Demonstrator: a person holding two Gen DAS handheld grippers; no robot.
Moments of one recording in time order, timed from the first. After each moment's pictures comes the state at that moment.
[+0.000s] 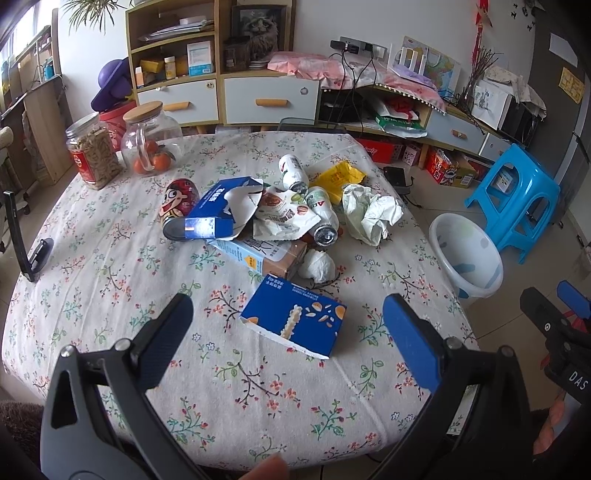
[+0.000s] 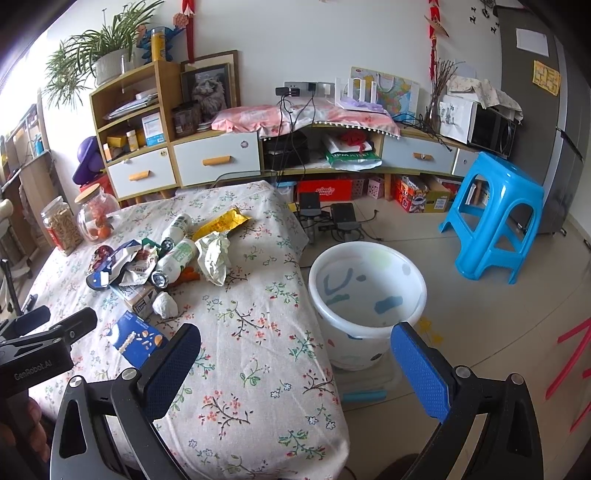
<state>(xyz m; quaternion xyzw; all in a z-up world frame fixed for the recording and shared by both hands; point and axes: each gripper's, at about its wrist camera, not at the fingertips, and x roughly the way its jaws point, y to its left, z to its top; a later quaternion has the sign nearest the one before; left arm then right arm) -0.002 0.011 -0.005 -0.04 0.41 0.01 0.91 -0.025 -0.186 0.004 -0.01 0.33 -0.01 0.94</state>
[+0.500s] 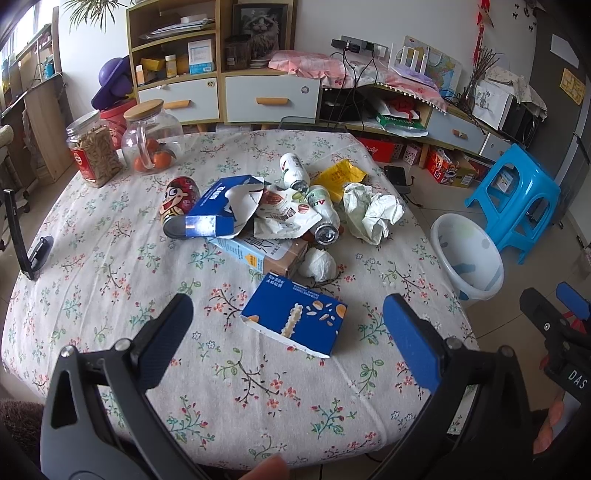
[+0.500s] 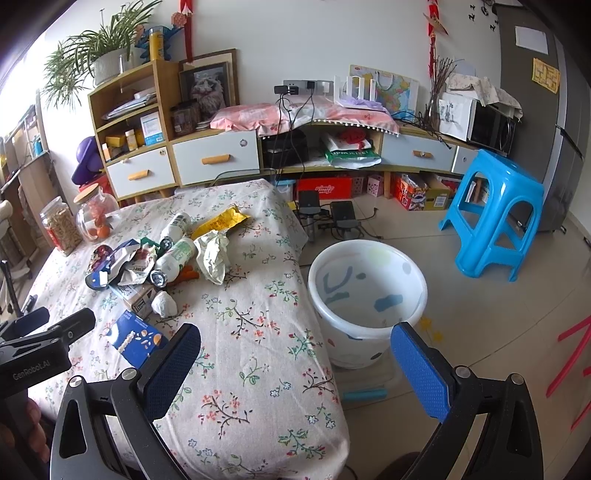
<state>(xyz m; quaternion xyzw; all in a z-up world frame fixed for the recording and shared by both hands) -0.004 0.012 -0.006 -0.04 0.41 0.01 0.91 -0.025 -0.187 0.004 -0.01 0.33 -0.01 0.94</state>
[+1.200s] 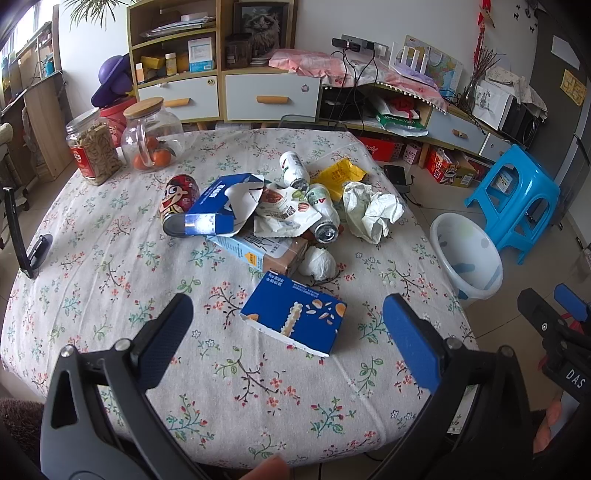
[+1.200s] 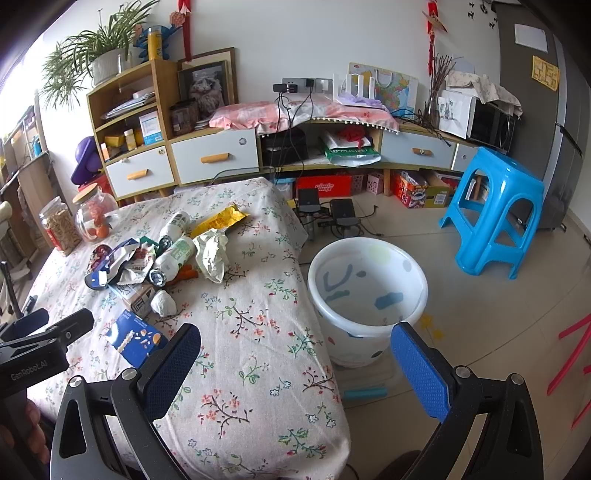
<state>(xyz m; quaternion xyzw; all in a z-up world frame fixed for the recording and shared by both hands) -0.005 0.012 -0.008 -0.04 0.41 0.01 0.91 -0.025 -0.188 0.003 -0.01 0.33 -0.01 0.94</state>
